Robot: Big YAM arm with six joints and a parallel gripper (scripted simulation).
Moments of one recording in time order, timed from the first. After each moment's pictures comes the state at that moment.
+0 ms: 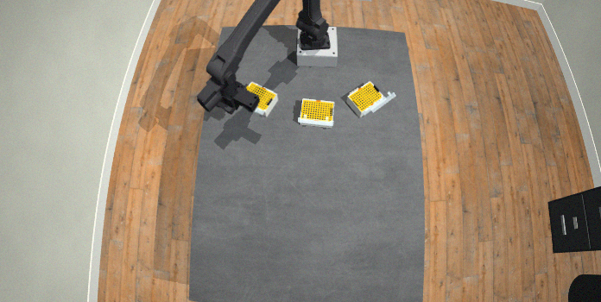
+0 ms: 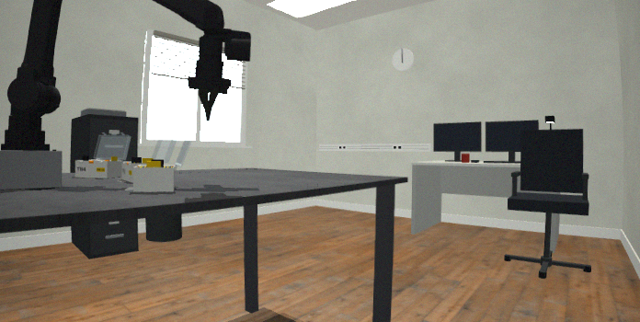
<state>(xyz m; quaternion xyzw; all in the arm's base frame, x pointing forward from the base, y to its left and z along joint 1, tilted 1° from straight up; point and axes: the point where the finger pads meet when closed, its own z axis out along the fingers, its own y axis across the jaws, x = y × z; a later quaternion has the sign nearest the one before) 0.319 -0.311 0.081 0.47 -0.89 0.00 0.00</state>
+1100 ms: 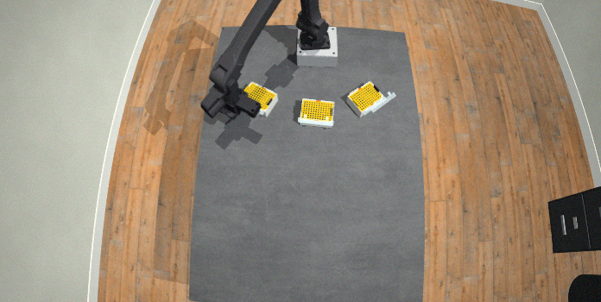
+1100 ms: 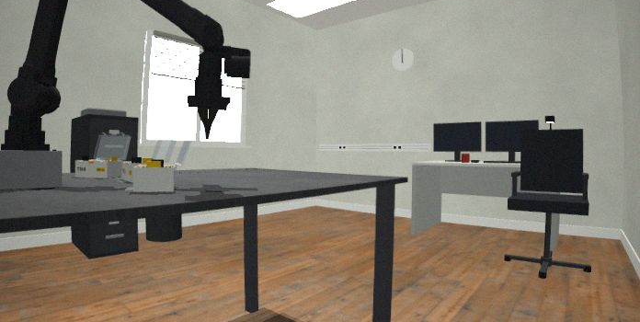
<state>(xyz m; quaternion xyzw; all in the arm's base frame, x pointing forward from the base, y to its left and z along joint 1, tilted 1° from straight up) 0.318 -0.311 0.038 0.47 -0.89 -0.01 0.00</state>
